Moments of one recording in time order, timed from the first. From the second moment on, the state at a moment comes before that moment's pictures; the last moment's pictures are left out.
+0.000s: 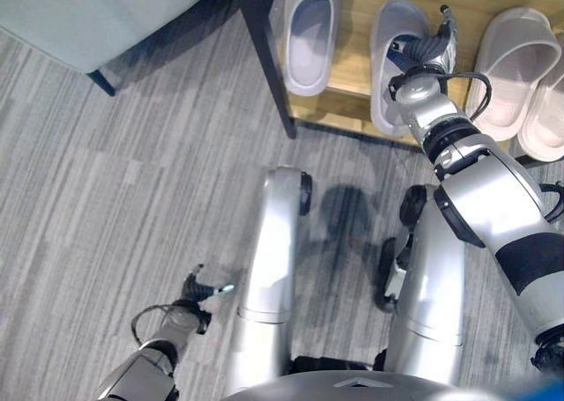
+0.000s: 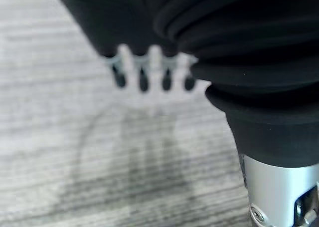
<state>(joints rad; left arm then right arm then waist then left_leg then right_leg) -0.22 0.41 -0.51 1.26 -0.24 -0.23 0.29 -1.46 -0.28 0.52 1.44 0.35 -0.04 -0.67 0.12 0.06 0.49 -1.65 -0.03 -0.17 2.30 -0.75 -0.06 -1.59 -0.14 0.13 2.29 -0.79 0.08</state>
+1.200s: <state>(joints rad) -0.22 0.40 -0.55 1.30 -0.05 -0.20 0.37 -1.47 -0.30 0.69 1.46 -0.05 0.04 -0.69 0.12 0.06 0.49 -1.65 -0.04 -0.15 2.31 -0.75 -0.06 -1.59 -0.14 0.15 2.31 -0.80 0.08</state>
